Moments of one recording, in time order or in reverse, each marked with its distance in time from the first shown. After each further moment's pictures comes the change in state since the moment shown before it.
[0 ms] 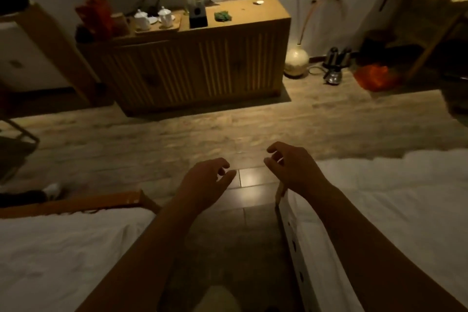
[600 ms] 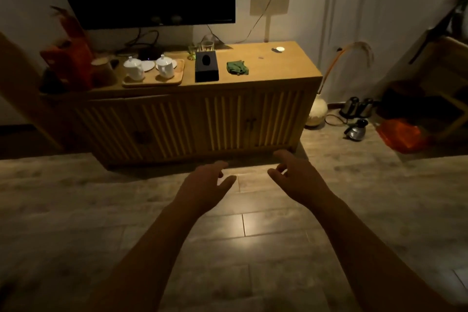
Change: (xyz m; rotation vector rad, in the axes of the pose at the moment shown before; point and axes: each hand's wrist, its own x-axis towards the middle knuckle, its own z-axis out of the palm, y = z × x) left_hand 0.526 -0.165 -0.147 -0.027 0.059 -0.006; right_hand 0.556 -0.048 -0.009 -0.102 0.071 -0.010
